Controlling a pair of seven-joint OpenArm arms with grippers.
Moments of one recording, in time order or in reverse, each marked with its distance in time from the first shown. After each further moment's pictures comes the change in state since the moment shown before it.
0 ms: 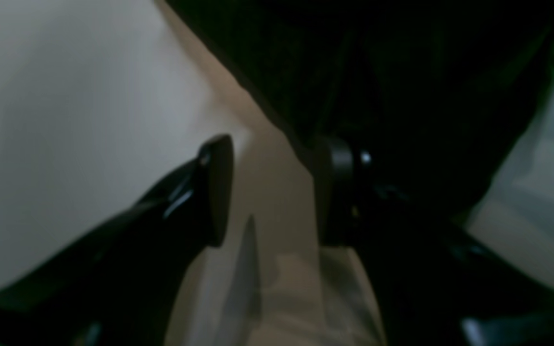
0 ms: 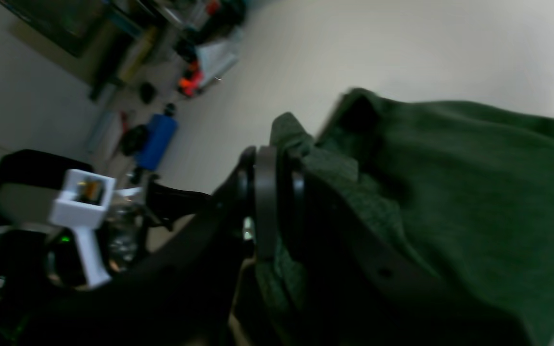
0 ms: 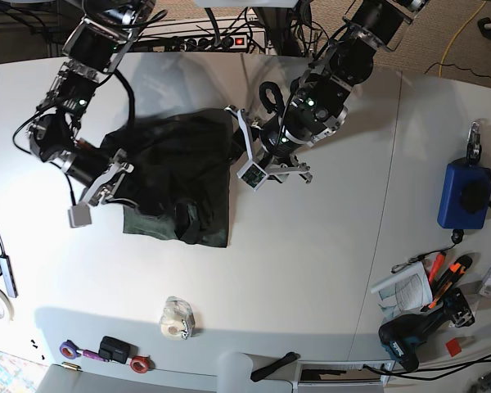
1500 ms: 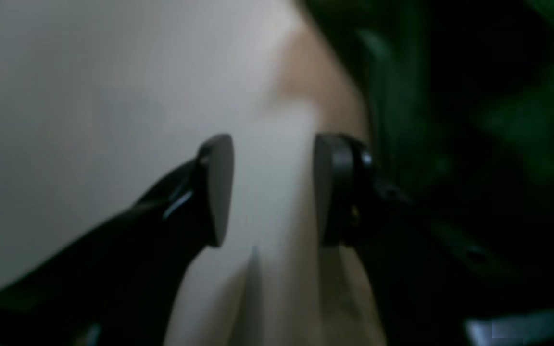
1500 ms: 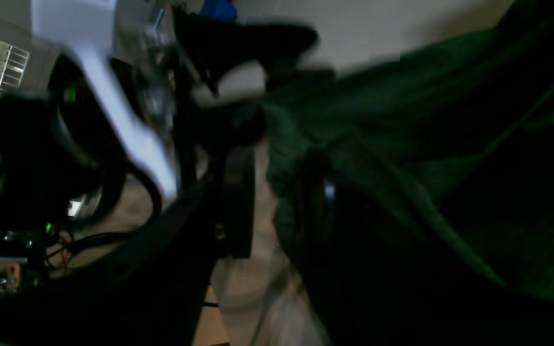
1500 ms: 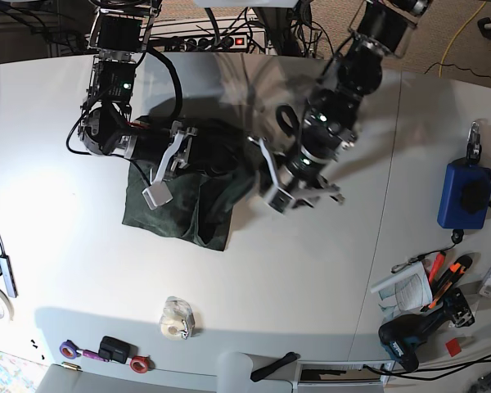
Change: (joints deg) left arm -2.0 0.0 -8.2 0.0 8.4 3.9 -0.4; right arm -5.7 -1.9 -18.3 0.1 -1.2 0.0 0.2
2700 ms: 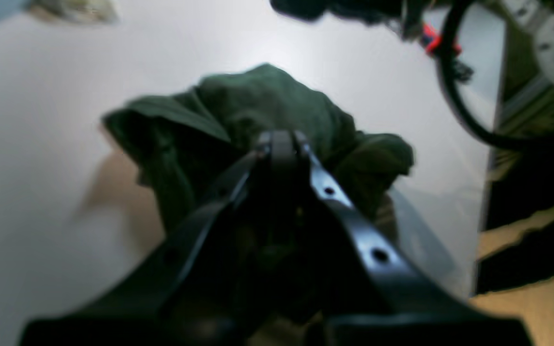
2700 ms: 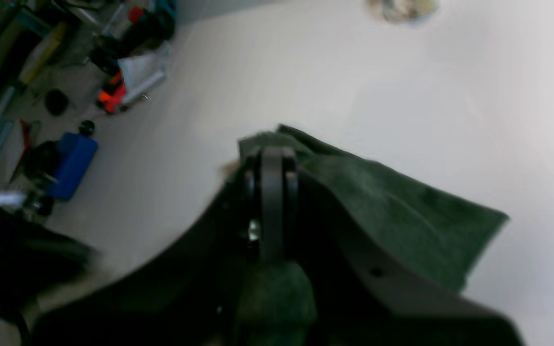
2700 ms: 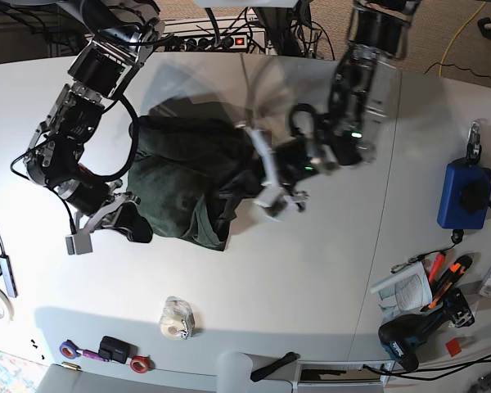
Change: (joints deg) left arm -0.4 4.9 -7.0 -0.1 -26.6 -29.2 0.1; right arm 13.8 -0.3 18.7 0.0 -19.9 0.0 5.0
